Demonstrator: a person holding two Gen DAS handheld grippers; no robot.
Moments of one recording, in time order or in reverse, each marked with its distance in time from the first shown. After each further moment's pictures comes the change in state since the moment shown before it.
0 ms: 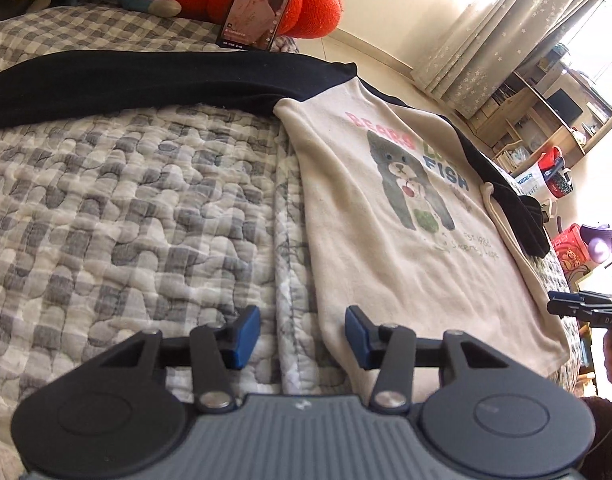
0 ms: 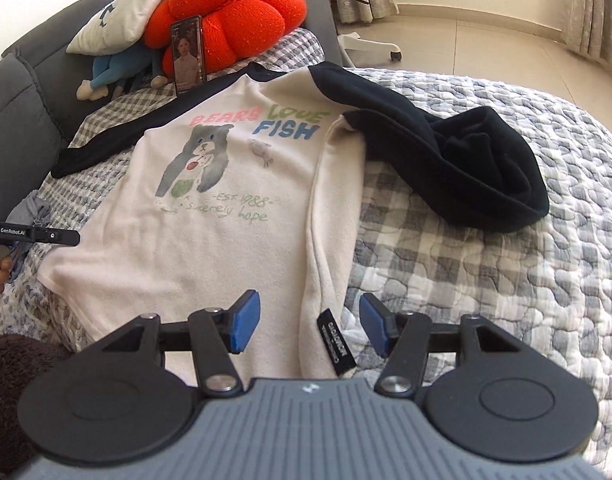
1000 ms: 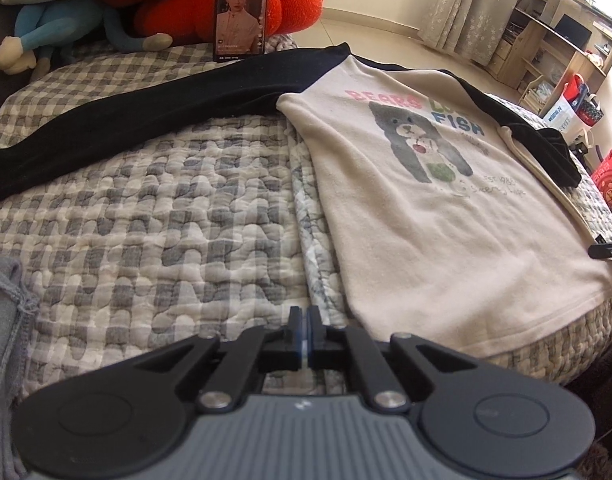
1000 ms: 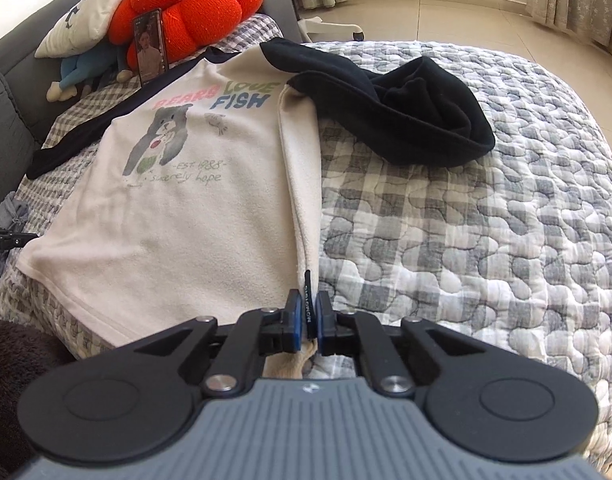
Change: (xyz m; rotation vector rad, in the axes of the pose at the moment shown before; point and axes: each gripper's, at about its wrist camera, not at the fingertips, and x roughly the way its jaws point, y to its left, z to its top) left arm -0.023 -0.026 -0.008 0.205 0.030 0.212; right arm -0.006 -0.020 -0.026 0.092 0.038 -0.062
